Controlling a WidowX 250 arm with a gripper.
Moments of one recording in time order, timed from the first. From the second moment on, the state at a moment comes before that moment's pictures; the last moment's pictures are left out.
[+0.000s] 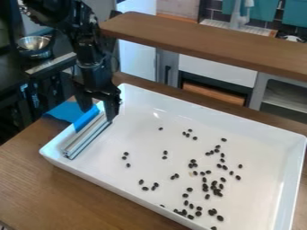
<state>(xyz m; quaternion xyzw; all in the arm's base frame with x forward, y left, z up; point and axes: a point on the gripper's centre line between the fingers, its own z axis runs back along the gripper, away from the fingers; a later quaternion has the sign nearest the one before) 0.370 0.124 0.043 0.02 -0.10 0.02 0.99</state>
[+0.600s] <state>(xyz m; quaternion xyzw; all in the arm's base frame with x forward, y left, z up) 0.369 0.123 0.027 0.02 -0.09 0.03 1.00</state>
